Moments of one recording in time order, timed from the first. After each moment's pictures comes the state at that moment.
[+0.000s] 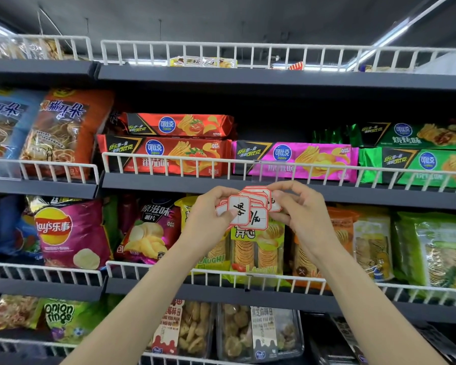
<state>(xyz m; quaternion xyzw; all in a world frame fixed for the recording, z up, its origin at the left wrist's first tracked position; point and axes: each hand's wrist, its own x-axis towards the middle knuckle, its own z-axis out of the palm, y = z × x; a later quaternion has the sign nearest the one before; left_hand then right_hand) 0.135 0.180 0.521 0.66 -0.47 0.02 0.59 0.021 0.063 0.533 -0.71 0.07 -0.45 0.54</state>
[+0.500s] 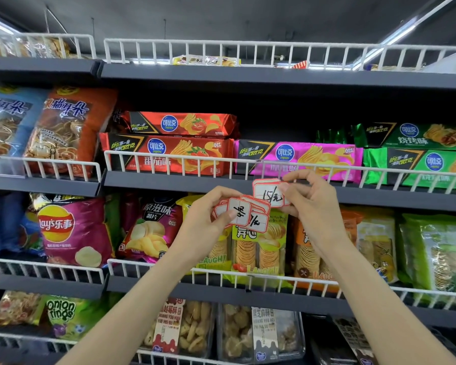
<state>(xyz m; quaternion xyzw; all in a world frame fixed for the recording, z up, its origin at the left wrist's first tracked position) 0.138 0.189 0.513 0.61 -0.52 0.06 0.59 0.015 0.058 0.542 -0.71 0.03 -0.50 0.49</state>
